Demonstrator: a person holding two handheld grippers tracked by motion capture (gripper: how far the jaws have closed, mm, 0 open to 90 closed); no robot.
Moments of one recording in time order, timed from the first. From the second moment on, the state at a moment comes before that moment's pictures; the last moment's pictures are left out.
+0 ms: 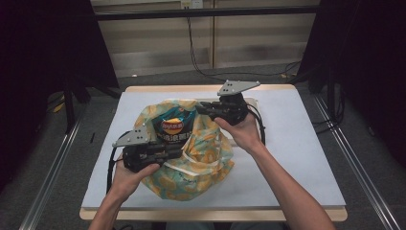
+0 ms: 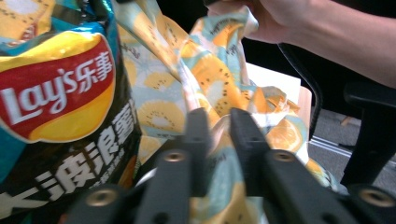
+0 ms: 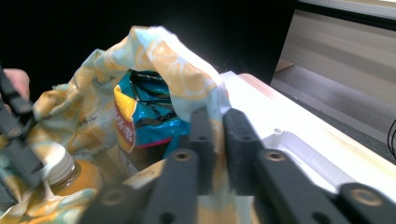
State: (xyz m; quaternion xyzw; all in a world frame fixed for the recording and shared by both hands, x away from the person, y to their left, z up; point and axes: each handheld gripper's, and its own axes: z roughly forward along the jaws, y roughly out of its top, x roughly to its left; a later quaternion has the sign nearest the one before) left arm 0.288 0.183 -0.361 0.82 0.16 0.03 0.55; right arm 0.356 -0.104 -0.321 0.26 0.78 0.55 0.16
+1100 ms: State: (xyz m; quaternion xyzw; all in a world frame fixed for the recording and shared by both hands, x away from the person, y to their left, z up) left arm 0.204 0.157 -0.377 0.83 0.06 -0.07 0.55; right arm 0.402 -0.122 -0.334 0.34 0.75 0.55 0.16
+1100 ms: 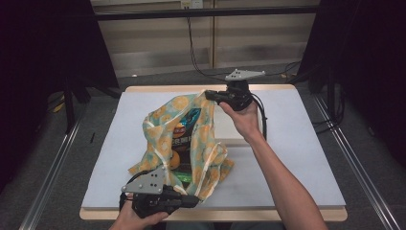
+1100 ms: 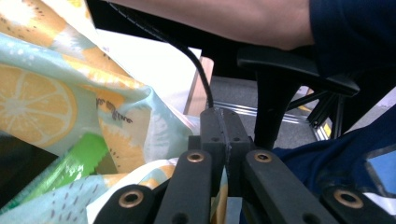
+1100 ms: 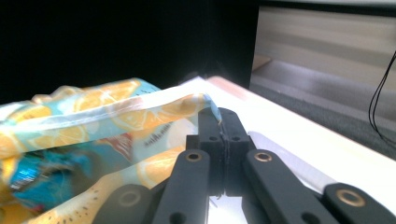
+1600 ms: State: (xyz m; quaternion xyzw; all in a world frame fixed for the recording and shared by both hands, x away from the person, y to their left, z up) left arm 0.213 0.175 -0.360 0.81 0.09 -0.02 0.58; right arm 0.375 -0.130 -0.323 0.32 0.75 0.55 0.17
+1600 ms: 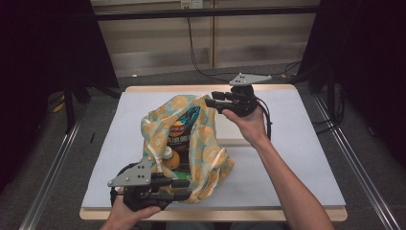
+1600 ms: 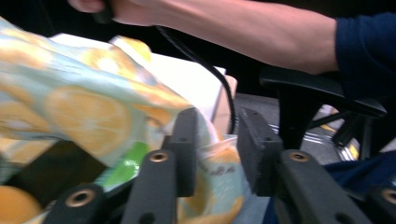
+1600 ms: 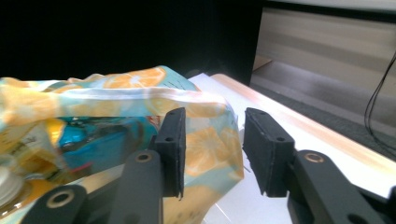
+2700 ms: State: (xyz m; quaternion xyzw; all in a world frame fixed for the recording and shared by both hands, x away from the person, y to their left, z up) left arm 0.308 0.207 -0.352 0.80 0.25 0.13 0.54; right arm 0.323 -0.079 -0.356 0.28 0.80 0.52 0.13
